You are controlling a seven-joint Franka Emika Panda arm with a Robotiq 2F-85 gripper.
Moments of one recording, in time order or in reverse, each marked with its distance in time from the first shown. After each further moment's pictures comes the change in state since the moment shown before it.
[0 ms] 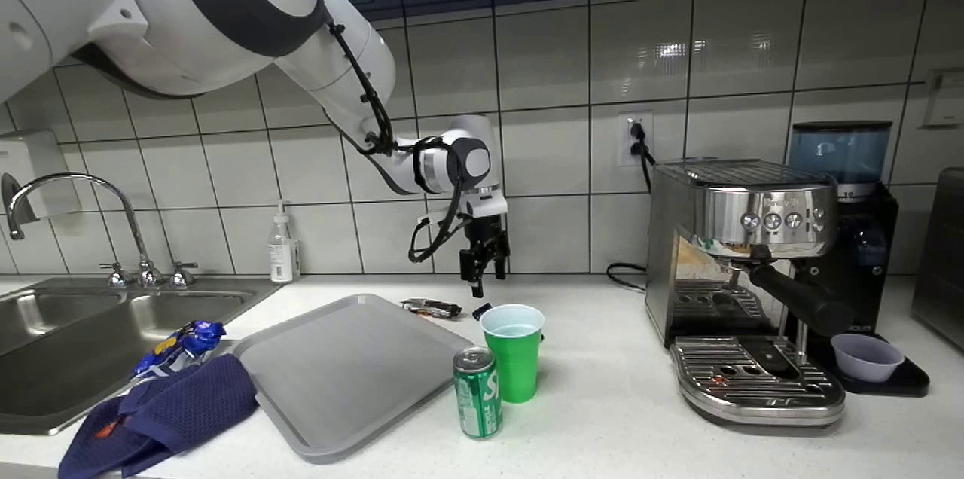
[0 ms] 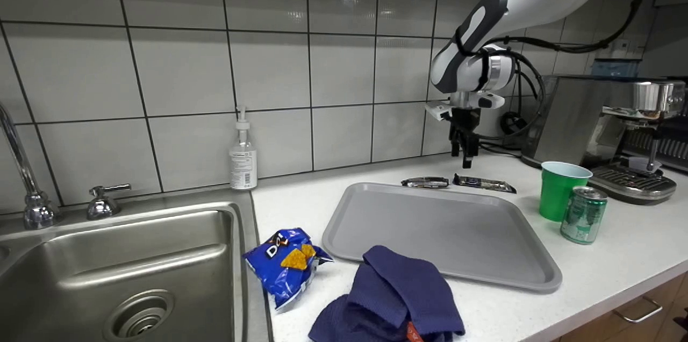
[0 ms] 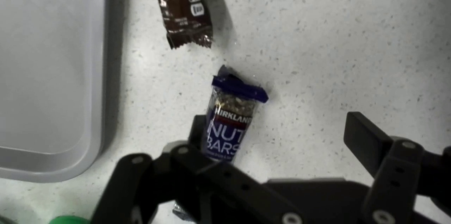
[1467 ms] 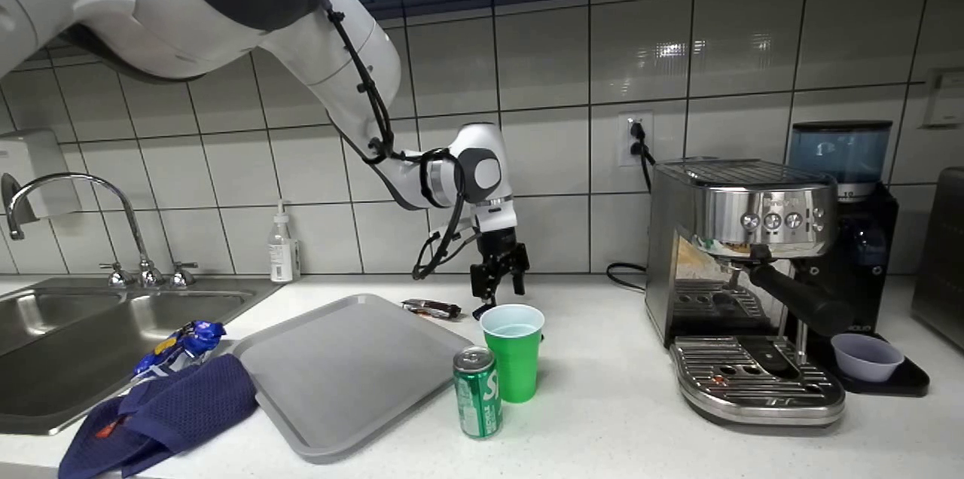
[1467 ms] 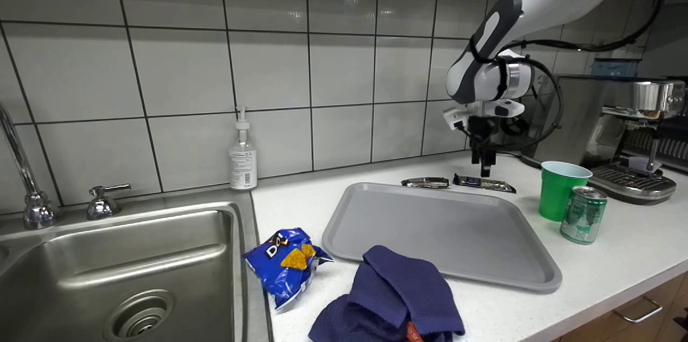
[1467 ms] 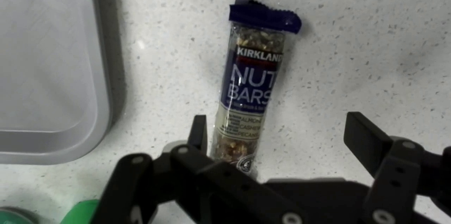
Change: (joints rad) arm -0.001 -0.051 -0.042 -0.157 -0.028 0.100 0.100
